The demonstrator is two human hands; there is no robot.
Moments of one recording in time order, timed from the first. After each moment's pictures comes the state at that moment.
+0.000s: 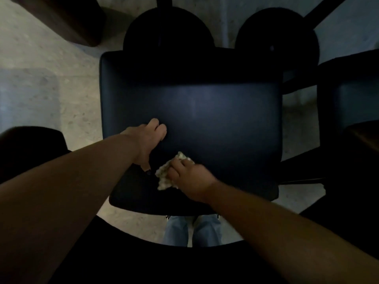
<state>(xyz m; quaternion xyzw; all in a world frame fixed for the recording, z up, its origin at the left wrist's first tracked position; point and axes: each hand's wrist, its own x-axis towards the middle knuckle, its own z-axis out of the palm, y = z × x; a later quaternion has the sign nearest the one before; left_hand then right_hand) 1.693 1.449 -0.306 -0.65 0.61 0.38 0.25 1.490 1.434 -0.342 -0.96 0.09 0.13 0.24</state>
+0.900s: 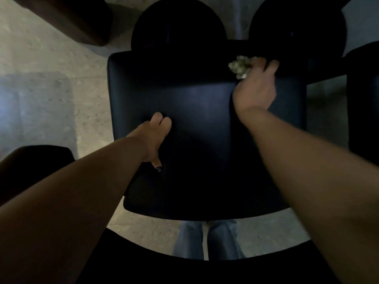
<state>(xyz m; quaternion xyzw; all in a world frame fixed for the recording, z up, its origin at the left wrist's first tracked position) 1.712 1.443 -0.322 -0.69 0.58 0.39 0.19 1.552 1.249 -0.345 -0.76 0.64 -0.03 0.11</state>
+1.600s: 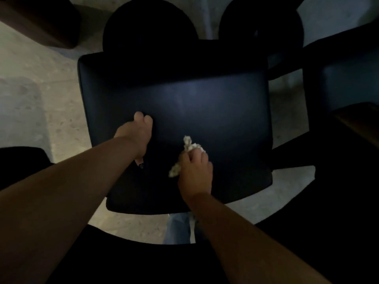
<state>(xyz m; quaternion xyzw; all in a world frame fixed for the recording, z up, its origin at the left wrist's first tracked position) 1.680 1.426 -0.302 -0.73 0.50 0.36 0.30 1.497 1.456 -0.335 -0.82 0.52 0.09 0.21</state>
